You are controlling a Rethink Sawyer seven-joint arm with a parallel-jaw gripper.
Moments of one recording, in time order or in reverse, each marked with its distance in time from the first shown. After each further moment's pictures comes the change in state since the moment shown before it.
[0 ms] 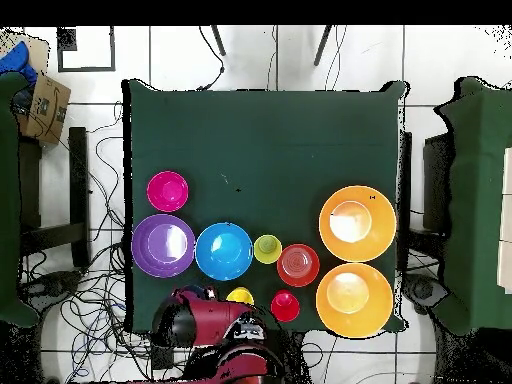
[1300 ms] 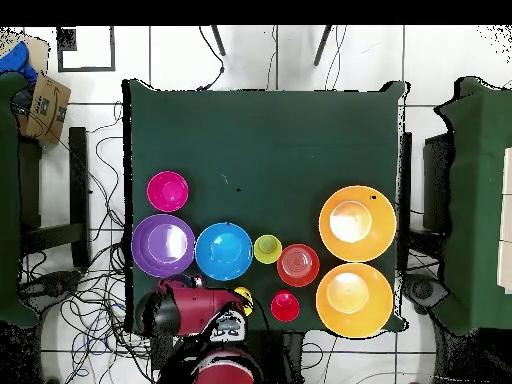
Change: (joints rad) arm 0.070 -0.061 -0.004 -0.072 0.008 0.102 0.002
